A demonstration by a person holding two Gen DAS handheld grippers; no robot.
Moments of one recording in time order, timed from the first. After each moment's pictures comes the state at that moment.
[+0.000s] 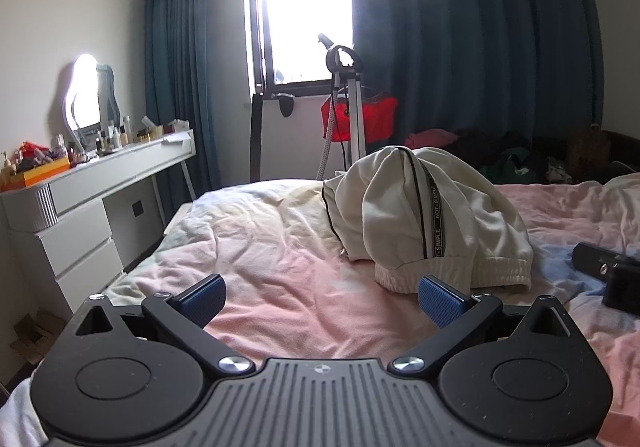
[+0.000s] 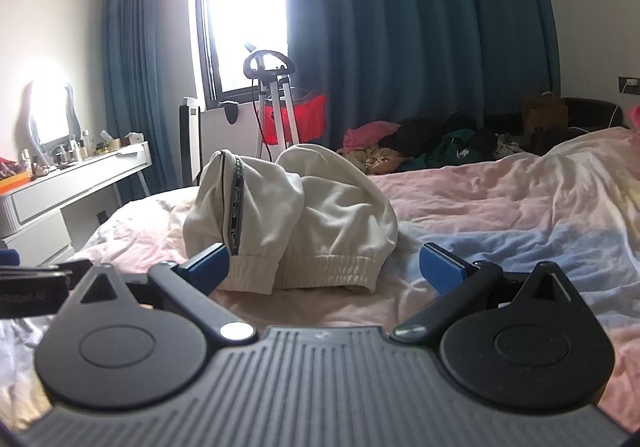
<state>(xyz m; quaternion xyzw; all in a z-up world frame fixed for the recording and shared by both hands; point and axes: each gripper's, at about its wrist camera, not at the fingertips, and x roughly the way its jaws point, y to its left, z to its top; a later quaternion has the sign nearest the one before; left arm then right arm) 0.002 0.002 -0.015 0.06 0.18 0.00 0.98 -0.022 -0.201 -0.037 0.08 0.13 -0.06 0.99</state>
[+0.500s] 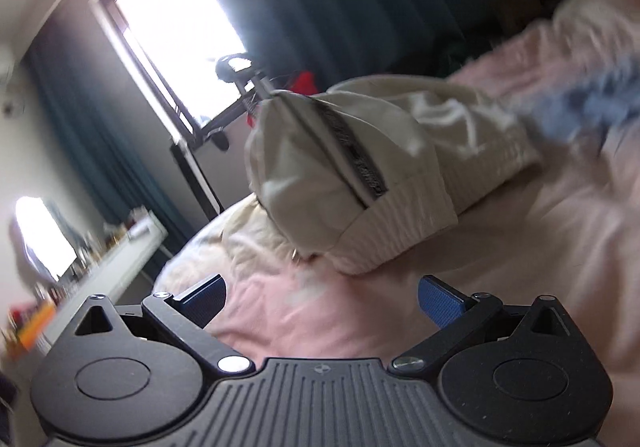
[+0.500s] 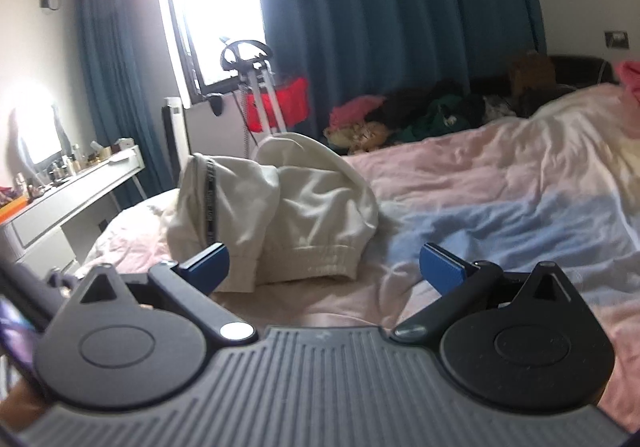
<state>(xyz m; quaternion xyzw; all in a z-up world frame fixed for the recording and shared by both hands) 0.100 -0.096 -0.117 0.34 0.16 -0.04 0.92 -0.018 -0.245 -0.032 0.15 0.17 -0.06 0.97</state>
